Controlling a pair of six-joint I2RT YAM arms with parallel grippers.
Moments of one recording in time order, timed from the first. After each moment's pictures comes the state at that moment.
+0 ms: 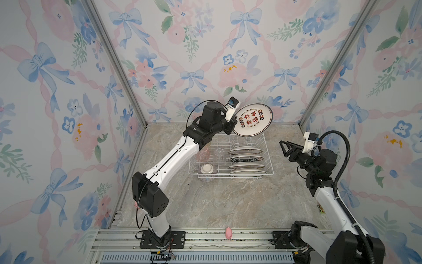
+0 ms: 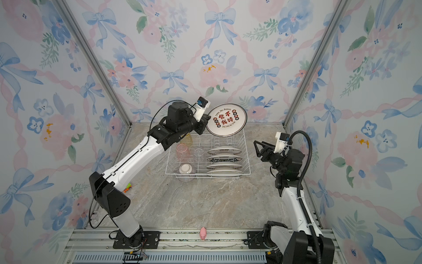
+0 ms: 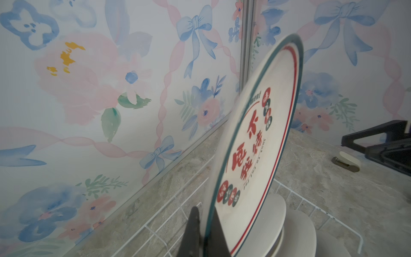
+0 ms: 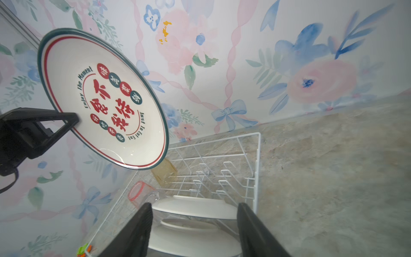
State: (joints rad) left arm -0.60 1.73 1.82 -0.38 0.14 0.13; right arm -0.18 1.07 0.62 0.40 -0.72 0.56
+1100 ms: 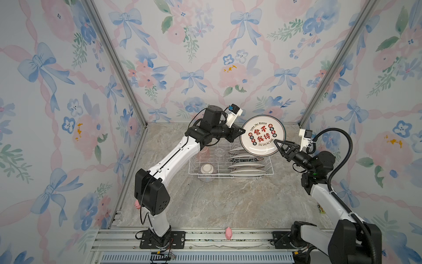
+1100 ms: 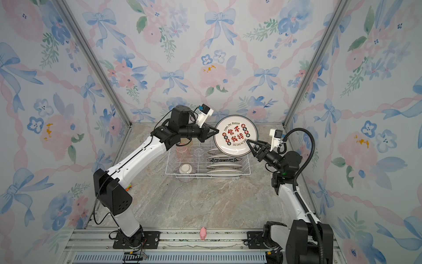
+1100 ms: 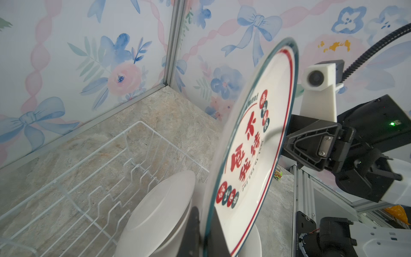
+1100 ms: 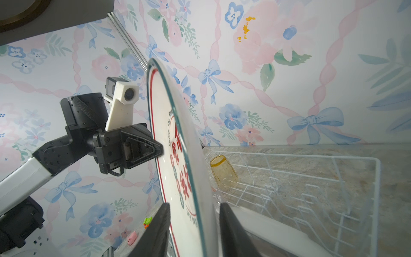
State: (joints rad) left arm -0.60 1.76 1.77 -0.41 0.55 -0.12; right arm -0.11 1.13 0.61 0.77 -0.93 0.78
